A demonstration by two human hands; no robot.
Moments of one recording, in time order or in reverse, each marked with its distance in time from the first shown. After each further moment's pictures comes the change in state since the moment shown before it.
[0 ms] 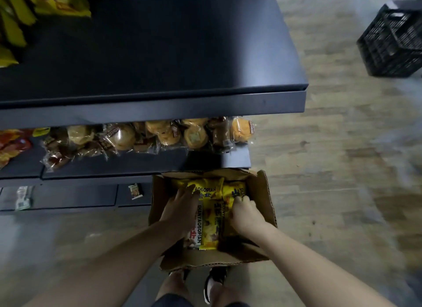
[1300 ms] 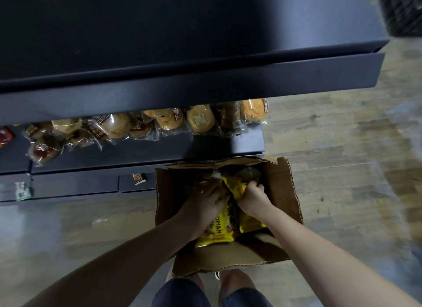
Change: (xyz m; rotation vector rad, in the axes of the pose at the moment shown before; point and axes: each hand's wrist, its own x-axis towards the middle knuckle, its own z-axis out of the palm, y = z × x) left_hand 0.023 -0.008 0.031 0.205 0.033 0.493; right_hand 0.046 -0.008 0.022 0.362 -0.045 0.304
